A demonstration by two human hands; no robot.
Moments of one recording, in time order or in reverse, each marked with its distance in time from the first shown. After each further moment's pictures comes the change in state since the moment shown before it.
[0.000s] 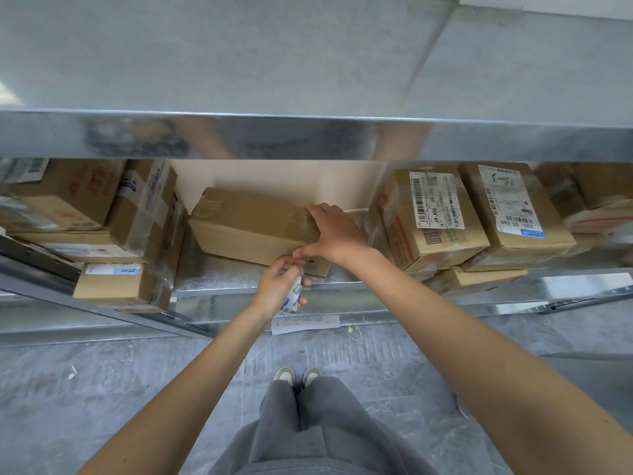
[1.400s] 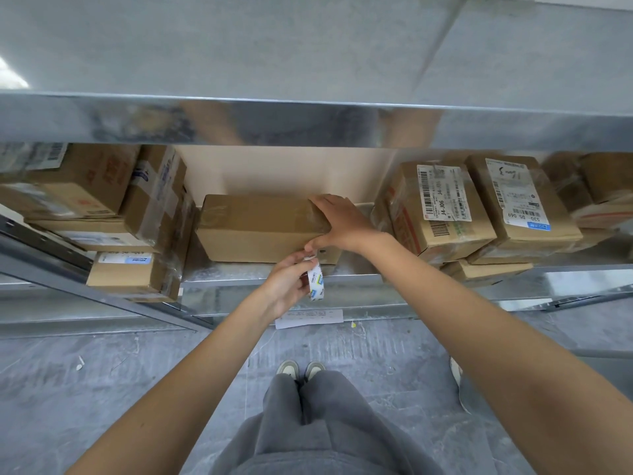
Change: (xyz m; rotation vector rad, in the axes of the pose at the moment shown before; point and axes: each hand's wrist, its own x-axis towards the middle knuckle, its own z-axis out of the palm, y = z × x) left_hand 0.000 0.005 0.006 -0.374 -0.118 -0.212; right_hand 0.005 0.009 -0.005 0.051 -0.081 -0.082
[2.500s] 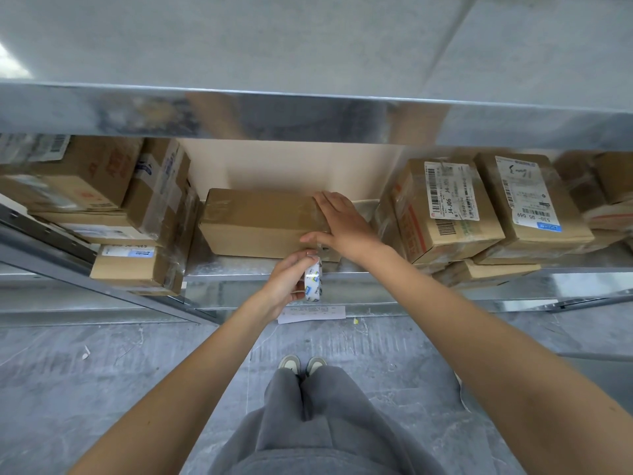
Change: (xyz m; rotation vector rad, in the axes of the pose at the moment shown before) left_hand 0.002 -0.010 -0.013 0.320 0.047 0.059; right_hand -0.003 0.007 0.024 0.001 0.147 -0.078
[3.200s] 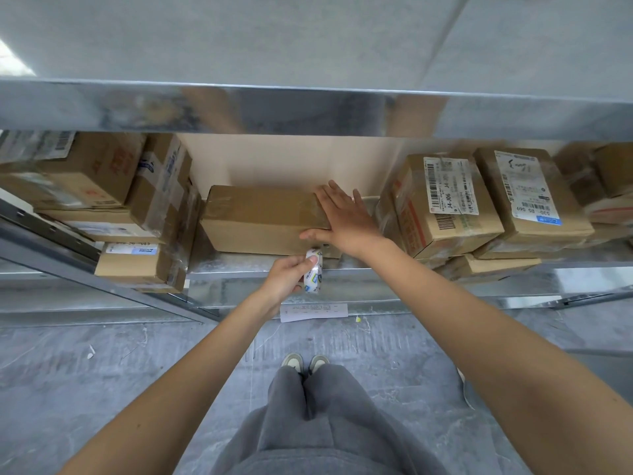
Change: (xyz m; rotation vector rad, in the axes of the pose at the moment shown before) left_hand -0.002 -0.004 -0.005 0.106 0.040 0.039; right_hand 0.002 0.002 0.001 -0.175 -0.055 0.038
